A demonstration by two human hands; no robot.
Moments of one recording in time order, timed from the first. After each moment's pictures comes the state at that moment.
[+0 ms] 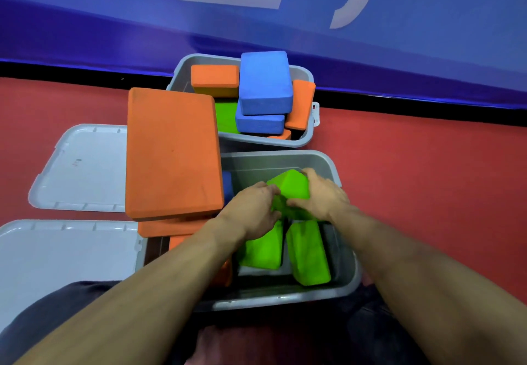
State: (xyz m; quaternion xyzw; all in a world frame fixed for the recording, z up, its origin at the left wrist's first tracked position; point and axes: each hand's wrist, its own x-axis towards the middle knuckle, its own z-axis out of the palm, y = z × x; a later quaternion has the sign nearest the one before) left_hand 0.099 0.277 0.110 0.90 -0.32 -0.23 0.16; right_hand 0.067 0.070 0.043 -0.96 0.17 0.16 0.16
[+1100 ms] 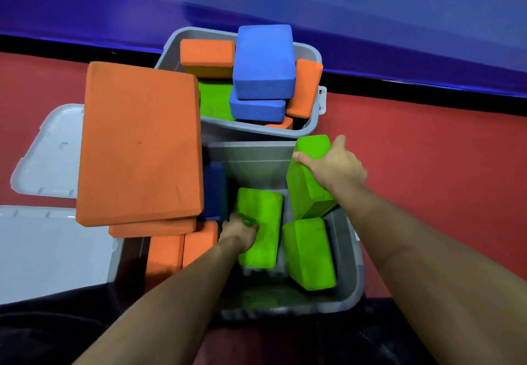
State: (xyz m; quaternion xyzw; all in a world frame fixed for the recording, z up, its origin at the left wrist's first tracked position) left_hand 0.095 0.266 -0.056 0.87 0.11 -0.39 0.28; right_hand 0.112 0.053 0.063 -0.90 0.38 0.06 0.21
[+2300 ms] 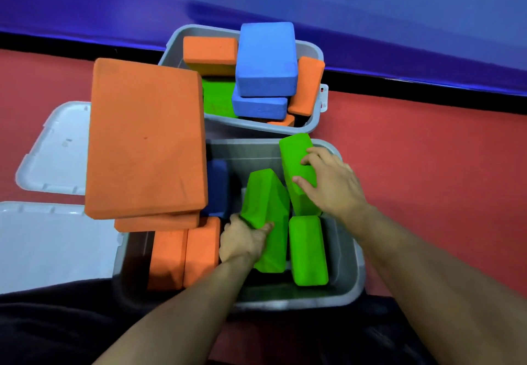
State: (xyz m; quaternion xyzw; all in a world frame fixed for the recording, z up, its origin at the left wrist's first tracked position) left_hand 0.061 0.265 -0.041 0.89 0.16 -0.28 0.31; right_hand 0.071 0.058 0.048 -0.98 0.08 0.02 0.16
